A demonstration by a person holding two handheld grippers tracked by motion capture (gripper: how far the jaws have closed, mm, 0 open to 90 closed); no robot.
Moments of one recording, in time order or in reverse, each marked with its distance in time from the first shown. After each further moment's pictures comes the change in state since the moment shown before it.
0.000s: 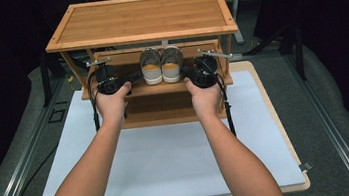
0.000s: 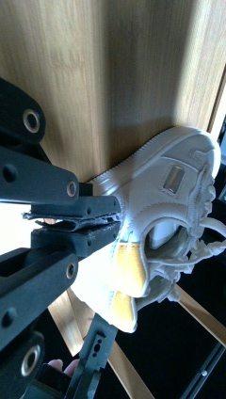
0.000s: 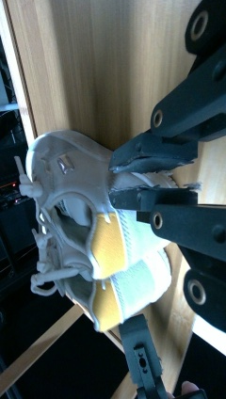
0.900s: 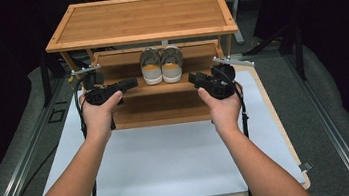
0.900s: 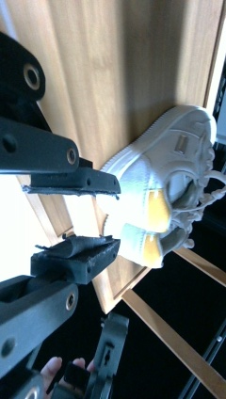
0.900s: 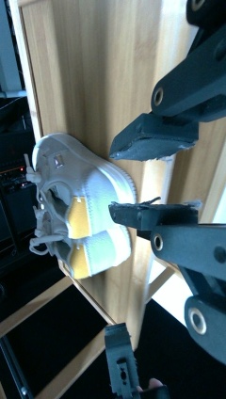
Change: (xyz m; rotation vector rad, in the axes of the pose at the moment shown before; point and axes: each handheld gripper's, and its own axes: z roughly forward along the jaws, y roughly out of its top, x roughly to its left) left arm -0.015 -0.009 -0.050 0.010 -0.065 0.086; right arm -0.006 -0.007 -0.064 -0.016 0.057 -0.070
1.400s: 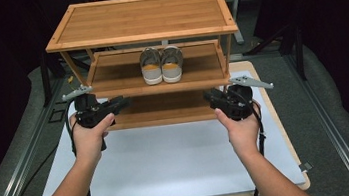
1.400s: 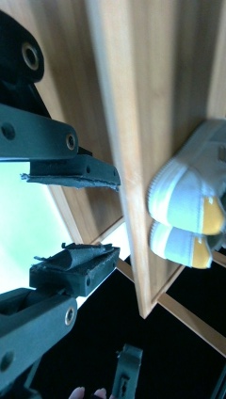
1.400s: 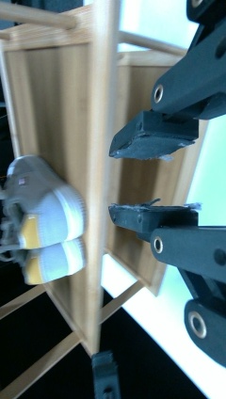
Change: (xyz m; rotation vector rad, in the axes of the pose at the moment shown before) left arm 0.008 -0.045 -0.035 -0.004 0.014 0.075; right arm -0.013 -0.035 -0.048 0.009 -0.035 -0.069
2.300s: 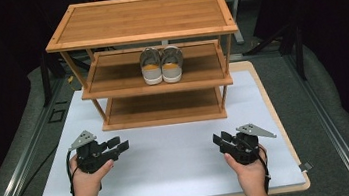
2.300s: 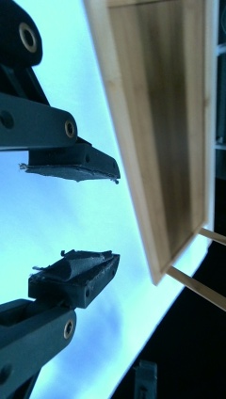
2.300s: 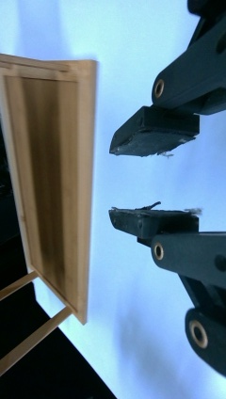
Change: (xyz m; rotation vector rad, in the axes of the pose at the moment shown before) left arm 0.022 -0.117 -0.023 0.080 0.055 0.075; right arm -0.032 -0.126 -0.016 0.104 -0.024 0.034
